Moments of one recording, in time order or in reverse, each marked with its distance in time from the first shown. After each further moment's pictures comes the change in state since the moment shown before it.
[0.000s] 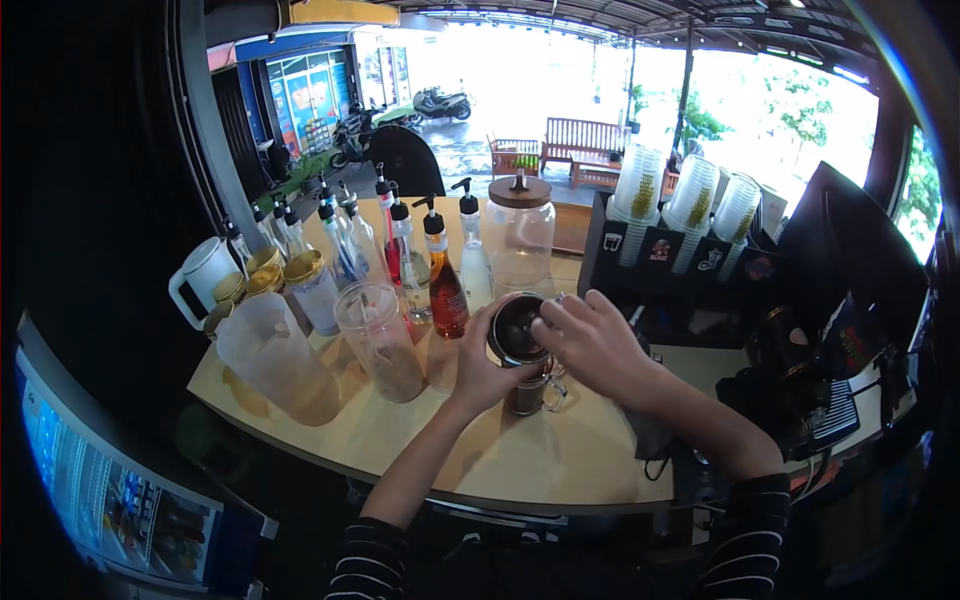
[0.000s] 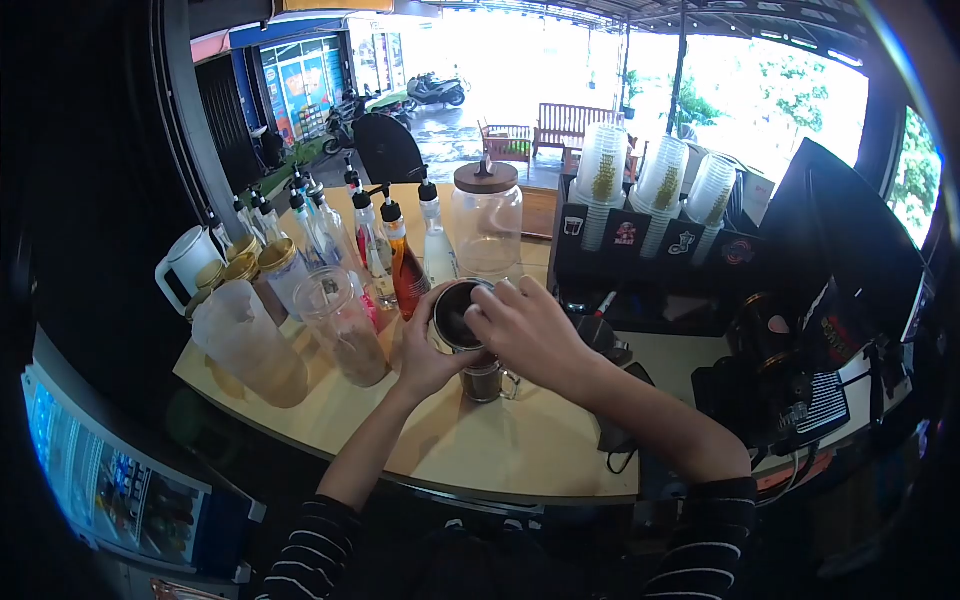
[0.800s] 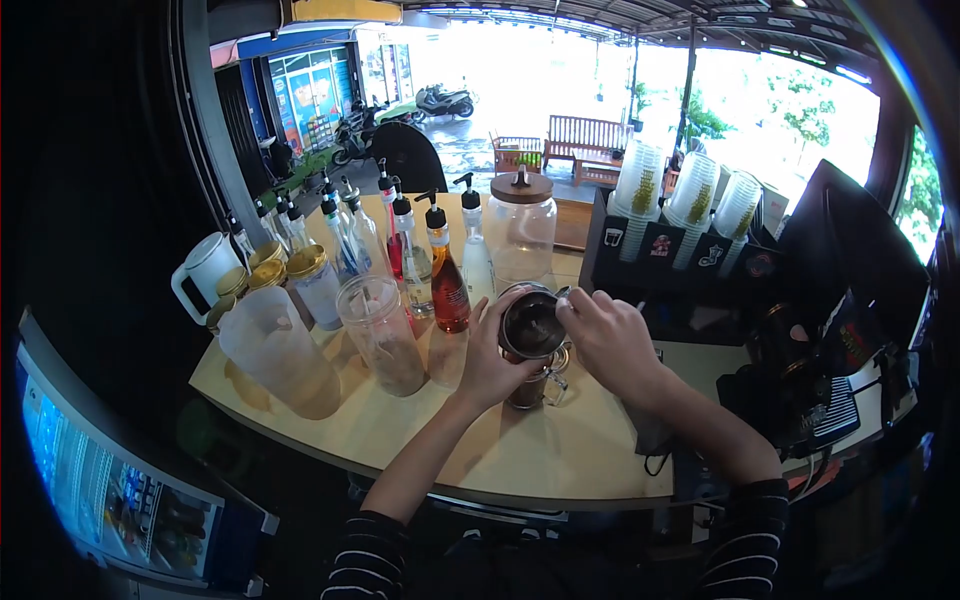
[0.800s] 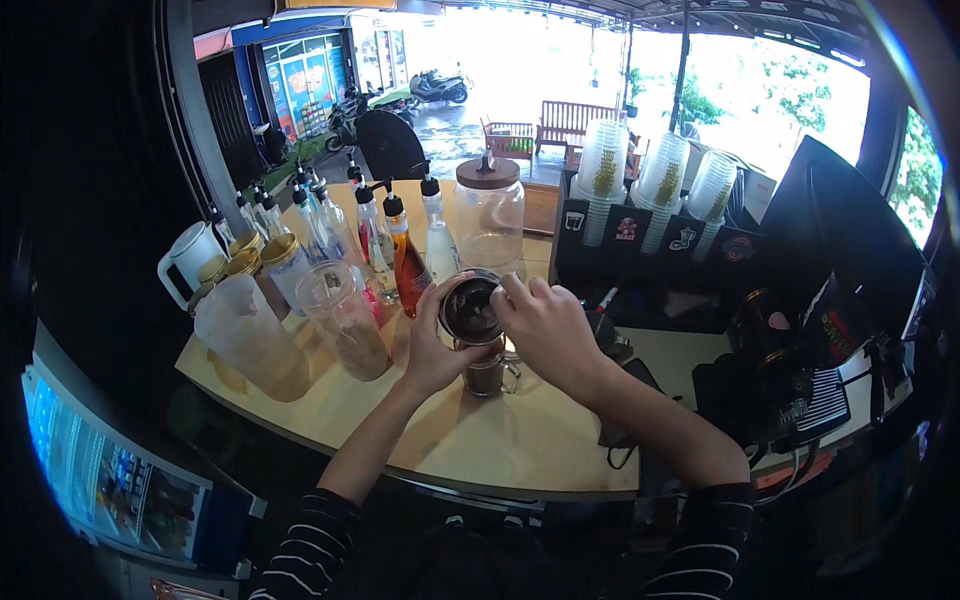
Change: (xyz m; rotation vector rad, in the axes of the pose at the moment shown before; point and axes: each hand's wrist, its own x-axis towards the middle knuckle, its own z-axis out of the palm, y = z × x) left_hand -0.001 0.007 0.002 0.247 -0.047 0.135; right_hand -0.013 -0.004 -0.001 -0.064 -0.020 0.226
